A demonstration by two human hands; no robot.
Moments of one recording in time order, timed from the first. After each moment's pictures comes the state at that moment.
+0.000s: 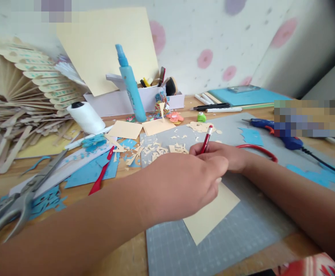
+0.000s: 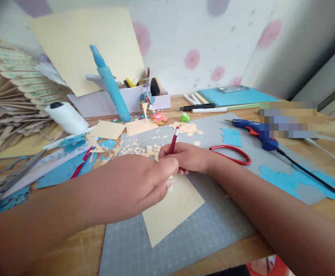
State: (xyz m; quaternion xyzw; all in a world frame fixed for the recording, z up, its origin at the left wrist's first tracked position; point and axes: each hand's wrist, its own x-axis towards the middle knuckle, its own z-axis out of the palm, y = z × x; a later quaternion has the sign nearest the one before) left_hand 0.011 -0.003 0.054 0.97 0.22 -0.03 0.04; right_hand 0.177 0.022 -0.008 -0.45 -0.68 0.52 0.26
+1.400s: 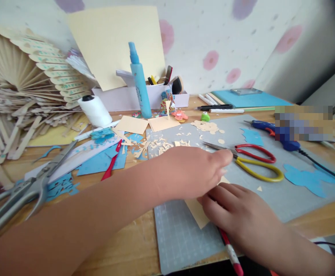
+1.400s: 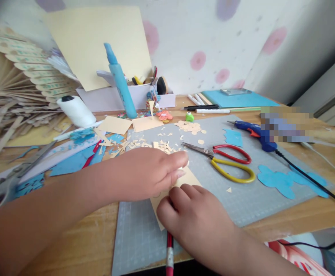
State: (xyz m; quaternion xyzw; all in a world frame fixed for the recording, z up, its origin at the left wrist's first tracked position) left_hand 0.008 -0.003 0.058 0.97 0.23 -0.07 0.11; right_hand 0.142 -0.085 -0.016 -0.40 -0.90 -0.15 0.14
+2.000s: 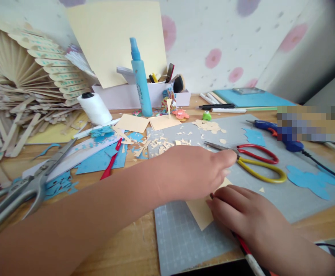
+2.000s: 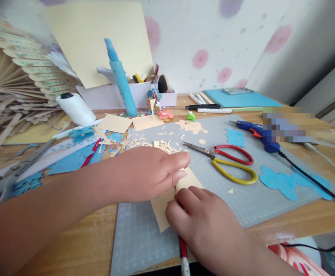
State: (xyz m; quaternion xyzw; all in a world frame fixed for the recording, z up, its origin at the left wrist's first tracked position) left_hand 0.008 -0.002 0.056 0.97 0.21 -0.05 0.08; right_hand 0.151 -0.091 -0.017 -0.42 -0.89 -0.09 0.16
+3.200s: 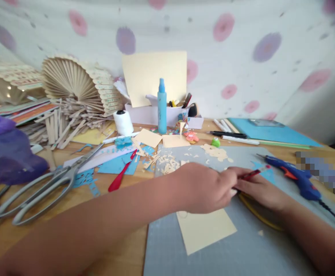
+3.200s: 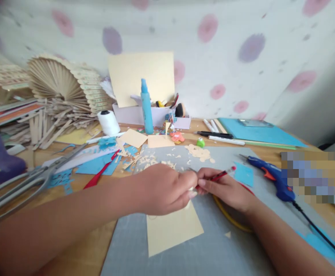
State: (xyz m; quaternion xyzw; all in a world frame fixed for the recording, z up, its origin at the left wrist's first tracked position) left_hand 0.027 -0.006 0.056 0.96 0.28 0.05 0.04; right_hand 0.231 0.007 0.003 -0.41 -0.72 0.49 0.28
